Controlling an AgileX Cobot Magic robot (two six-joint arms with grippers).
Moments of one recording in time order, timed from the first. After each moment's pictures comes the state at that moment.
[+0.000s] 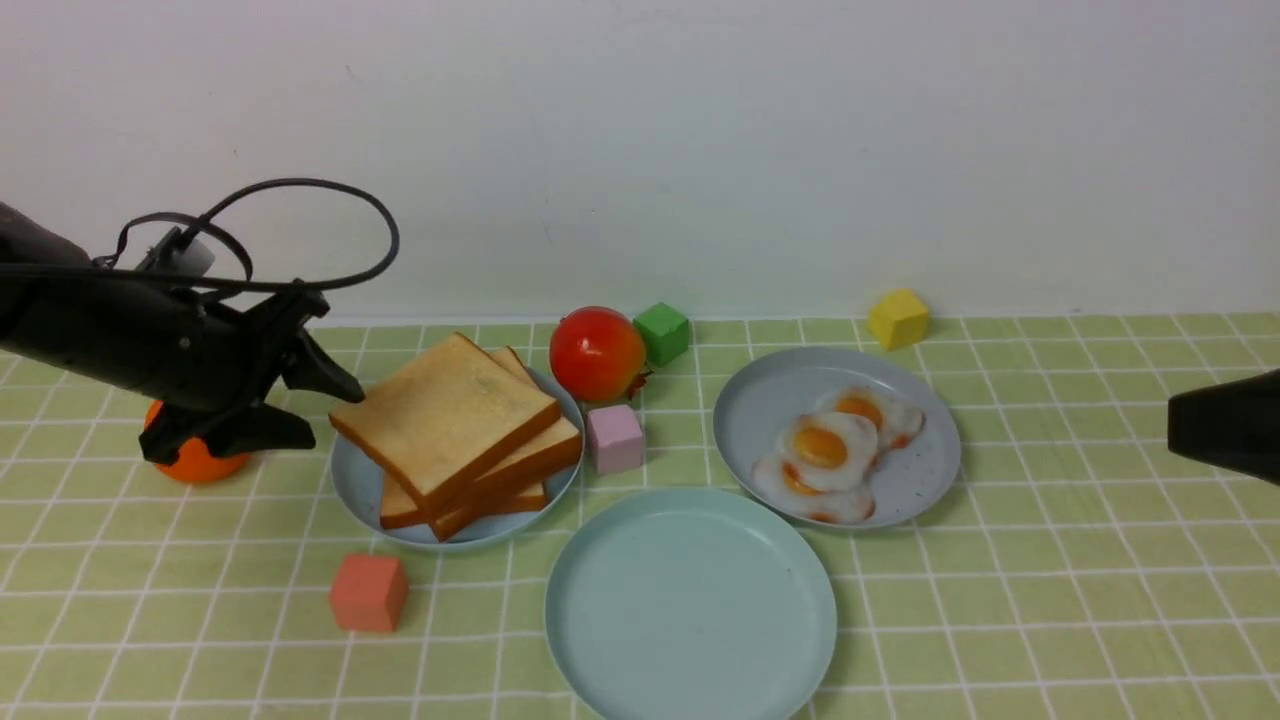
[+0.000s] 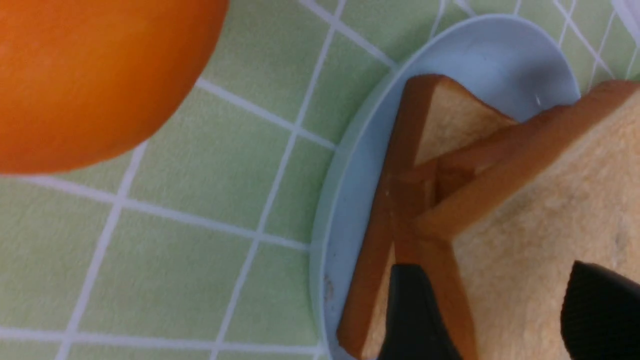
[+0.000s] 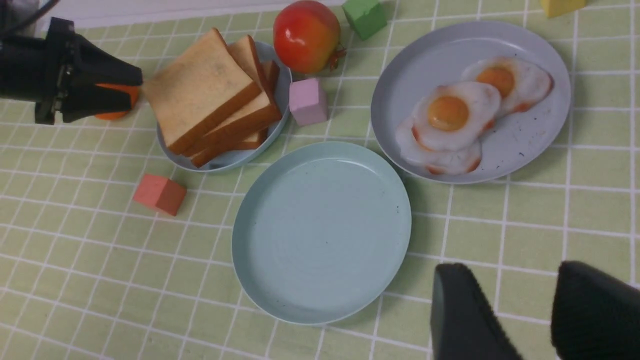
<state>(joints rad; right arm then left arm) 0.18 0.86 -0.91 0.43 0.81 -0.10 0.13 1.92 -1.29 -0.86 0.71 0.18</state>
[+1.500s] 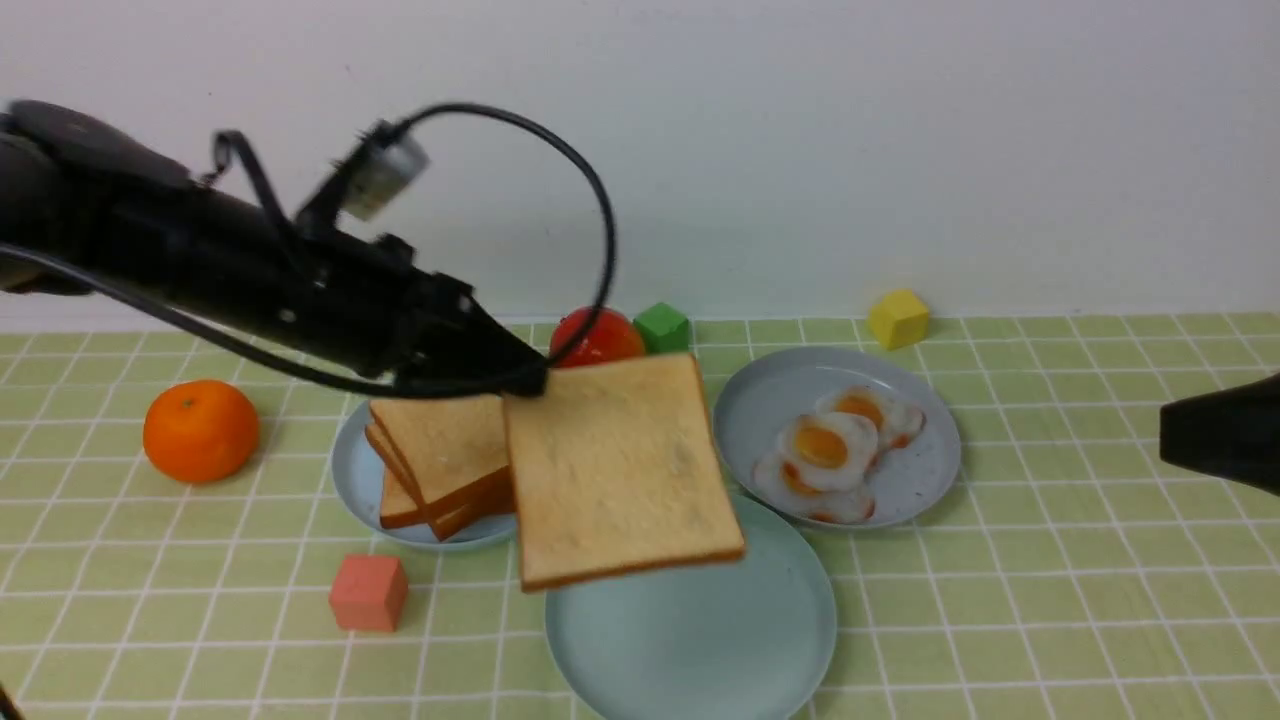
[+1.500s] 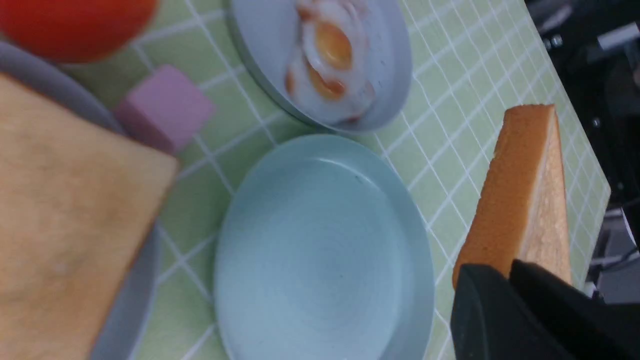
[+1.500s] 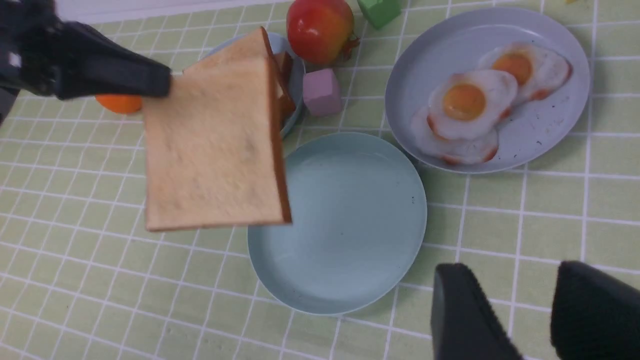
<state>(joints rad) 0.18 0.86 -0.91 0.46 0.83 -0.11 -0.11 1.83 -1.31 -1.08 1.05 0.89</state>
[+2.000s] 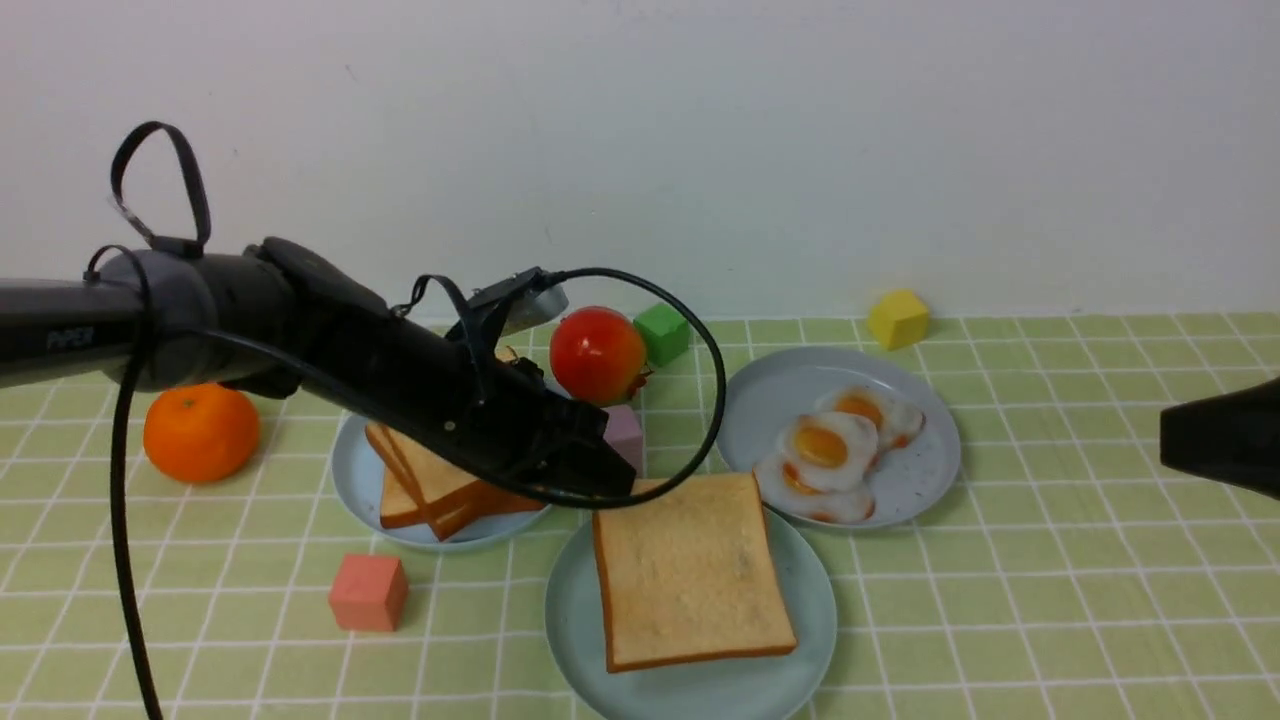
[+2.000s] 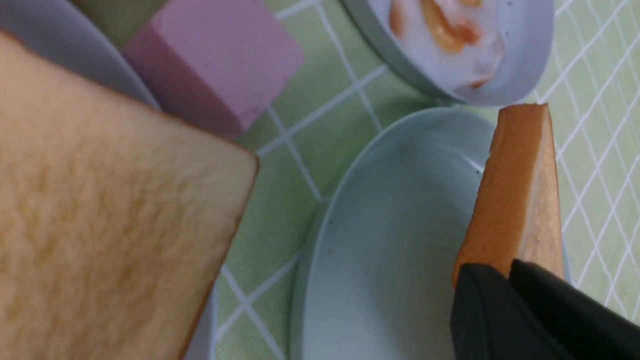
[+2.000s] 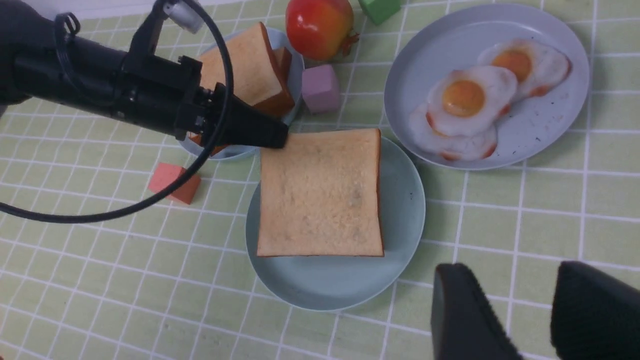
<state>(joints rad) 0.18 0.86 -0.91 0.46 0.84 -0.11 -0.23 2.02 -1.31 -1.09 0.83 0.90</state>
